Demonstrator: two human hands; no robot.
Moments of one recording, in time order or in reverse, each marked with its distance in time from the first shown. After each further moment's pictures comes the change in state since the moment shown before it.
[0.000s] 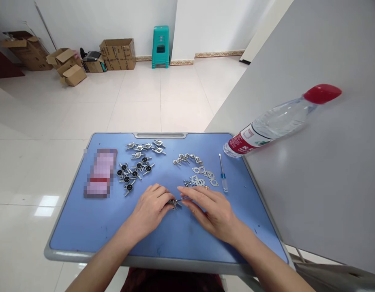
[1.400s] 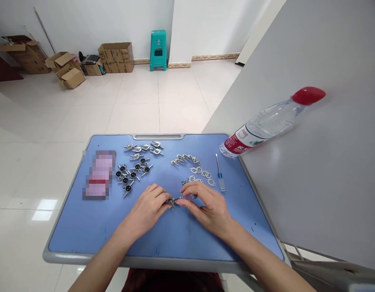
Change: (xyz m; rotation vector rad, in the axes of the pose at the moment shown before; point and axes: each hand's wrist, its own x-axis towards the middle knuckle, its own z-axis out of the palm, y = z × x) left_hand 0.000 -0.002 -0.003 0.013 0.001 0.039; right_hand -0.001 0.003 0.010 0.087 0.117 0.139
